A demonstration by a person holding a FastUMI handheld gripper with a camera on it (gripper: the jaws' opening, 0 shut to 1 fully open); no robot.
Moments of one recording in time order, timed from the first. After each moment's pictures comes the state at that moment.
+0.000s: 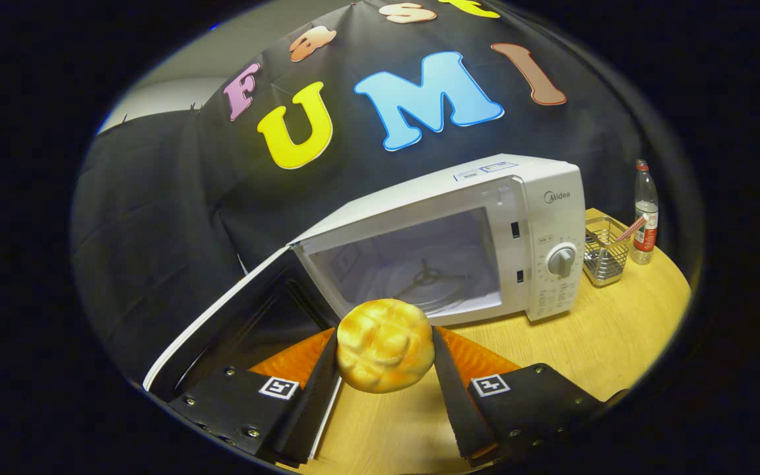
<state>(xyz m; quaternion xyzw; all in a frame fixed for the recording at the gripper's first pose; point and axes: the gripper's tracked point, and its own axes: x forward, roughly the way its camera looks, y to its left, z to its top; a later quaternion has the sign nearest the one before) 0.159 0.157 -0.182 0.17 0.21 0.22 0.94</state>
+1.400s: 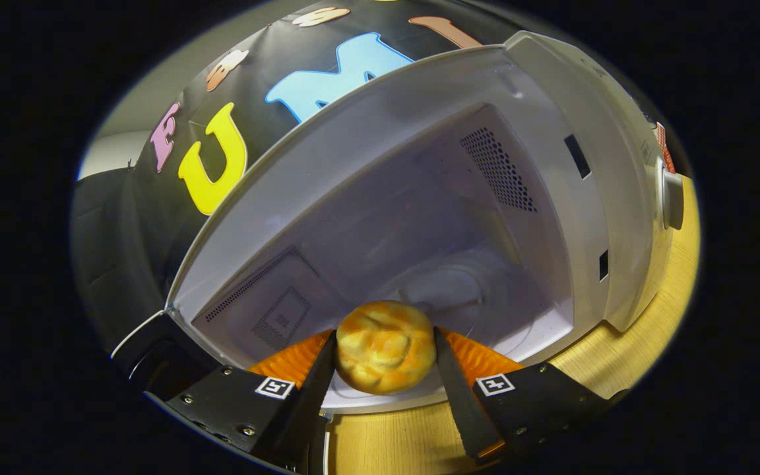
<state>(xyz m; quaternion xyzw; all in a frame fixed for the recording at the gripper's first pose) 0.322 0.193 -0.262 0.29 0.17 0.11 0.93</state>
